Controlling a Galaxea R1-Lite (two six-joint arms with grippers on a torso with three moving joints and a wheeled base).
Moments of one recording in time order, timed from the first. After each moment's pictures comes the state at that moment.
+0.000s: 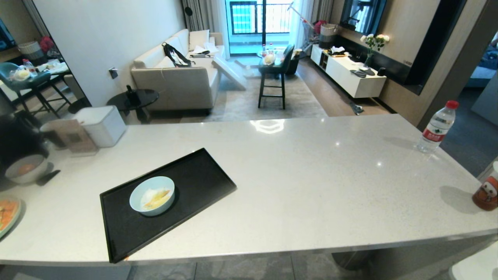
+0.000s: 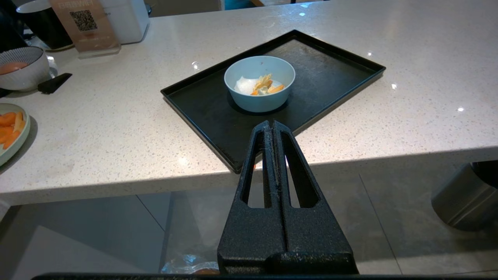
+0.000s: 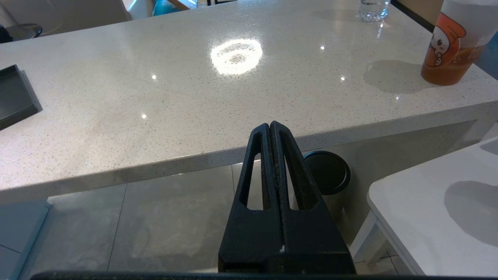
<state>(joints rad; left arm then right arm) 0.00 0.00 0.00 -0.01 -0.02 0.05 0.00 0.00 0.00 -0.01 -0.06 0.11</state>
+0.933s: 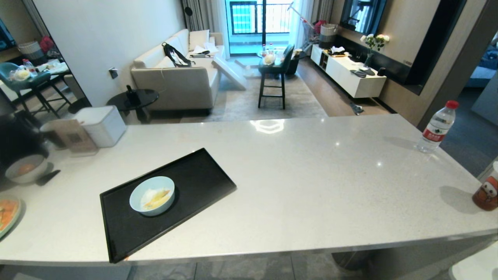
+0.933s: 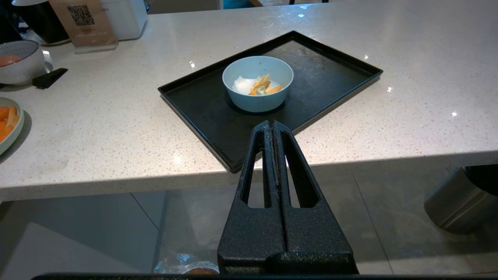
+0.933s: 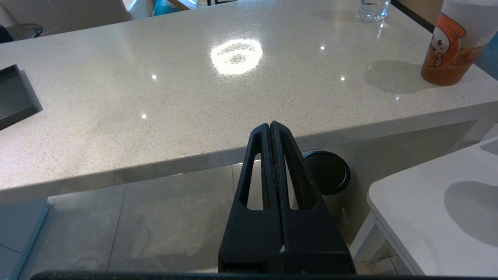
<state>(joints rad) 0.00 0.00 0.00 -0.01 -0.02 0.02 0.00 0.00 0.00 -0.01 -0.06 0.10</state>
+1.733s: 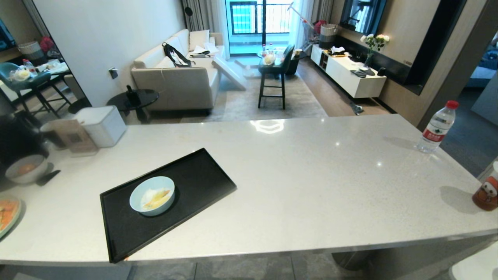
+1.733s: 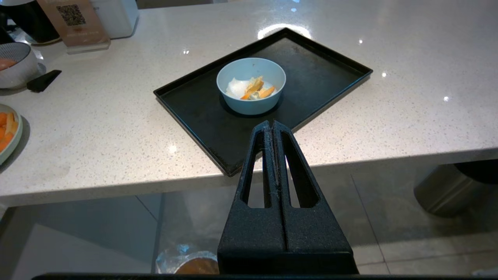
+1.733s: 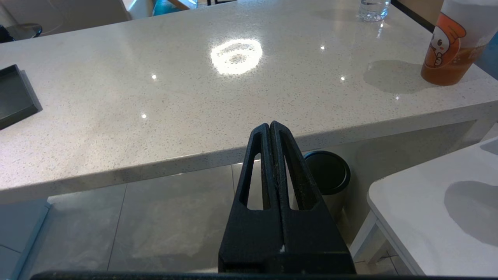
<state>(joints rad) -0.01 0.16 -0.15 0.06 -0.04 0.03 0.00 0.00 0.00 -0.01 -0.06 0.11</state>
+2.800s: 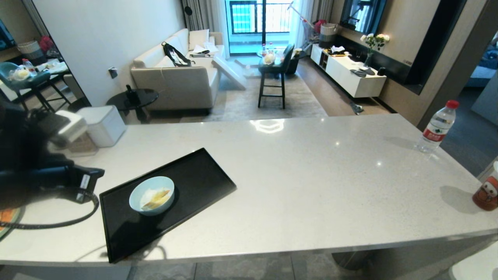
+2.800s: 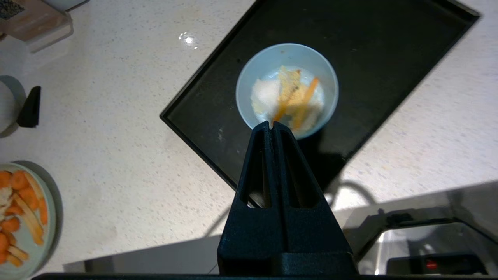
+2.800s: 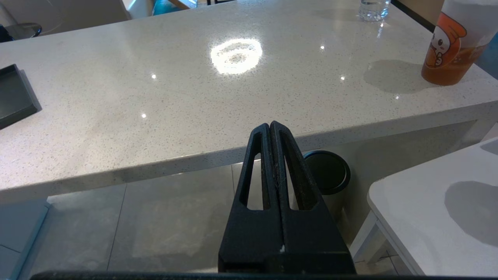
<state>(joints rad) 0.00 1.38 -0.84 0.06 0.00 0.27 0.00 0.00 0.00 -0.01 -0.06 0.11</state>
